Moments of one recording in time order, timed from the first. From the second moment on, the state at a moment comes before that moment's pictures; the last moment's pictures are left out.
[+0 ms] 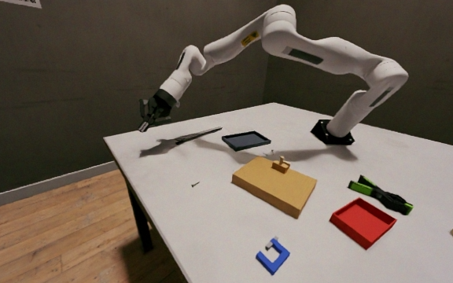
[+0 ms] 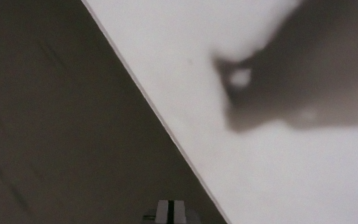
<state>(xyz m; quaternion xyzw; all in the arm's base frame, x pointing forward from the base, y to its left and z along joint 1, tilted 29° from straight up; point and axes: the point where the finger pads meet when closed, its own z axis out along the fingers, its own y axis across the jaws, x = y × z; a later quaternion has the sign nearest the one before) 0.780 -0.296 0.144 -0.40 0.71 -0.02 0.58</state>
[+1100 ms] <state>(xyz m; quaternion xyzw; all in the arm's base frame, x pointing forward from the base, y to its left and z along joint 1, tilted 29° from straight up) 0.712 -0.179 0.221 -0.36 0.81 0.11 0.45</state>
